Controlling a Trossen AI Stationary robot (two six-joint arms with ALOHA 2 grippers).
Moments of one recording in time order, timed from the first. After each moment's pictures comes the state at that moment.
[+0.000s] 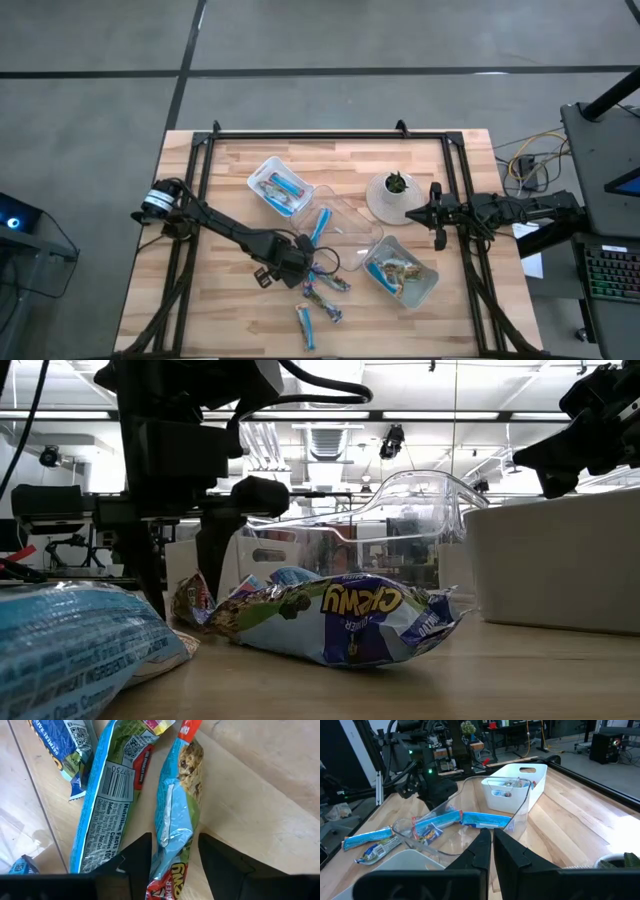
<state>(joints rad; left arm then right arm) -0.33 1.82 1.11 -0.60 -0.05 0.63 0.17 0.06 0.10 -0.18 0.23 0.23</state>
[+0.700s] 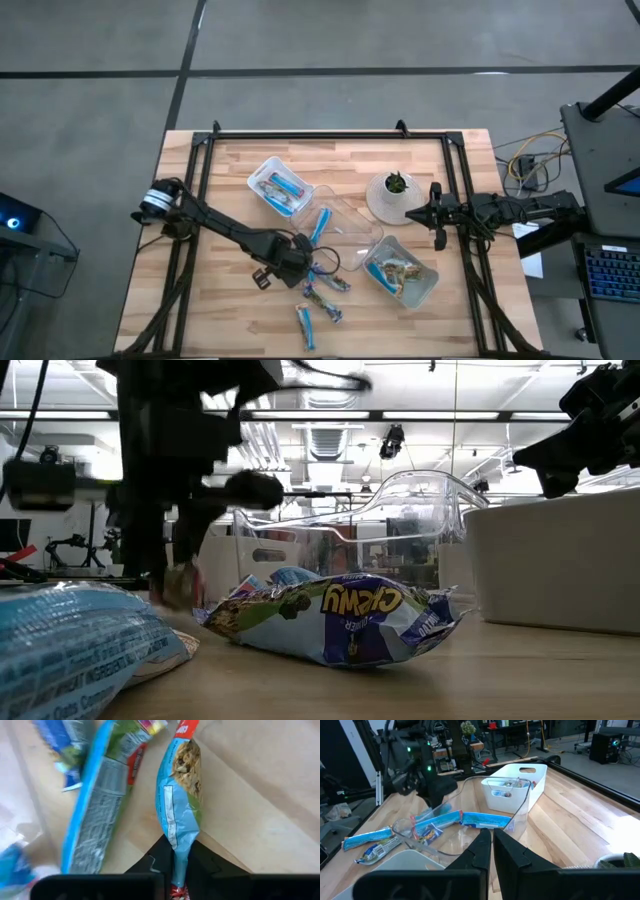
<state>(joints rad) -0.33 1.80 1.15 -0.67 -0.02 0.57 0.17 0.06 0.10 -0.18 0.23 0.23</state>
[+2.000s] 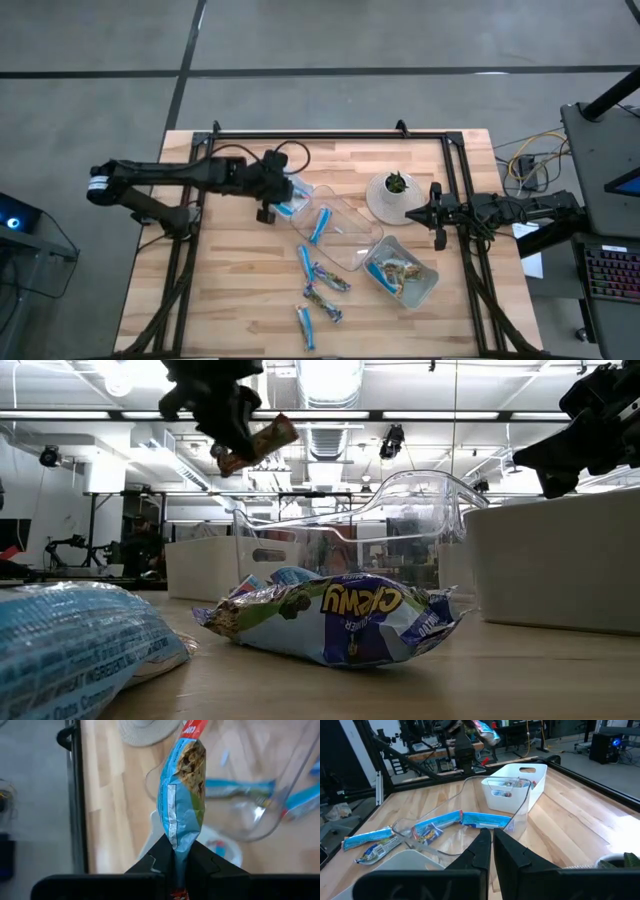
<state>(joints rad) 0.08 1.29 1.16 -0.71 -0.21 0.47 0.17 0.06 0.10 -0.18 0.23 0.23</state>
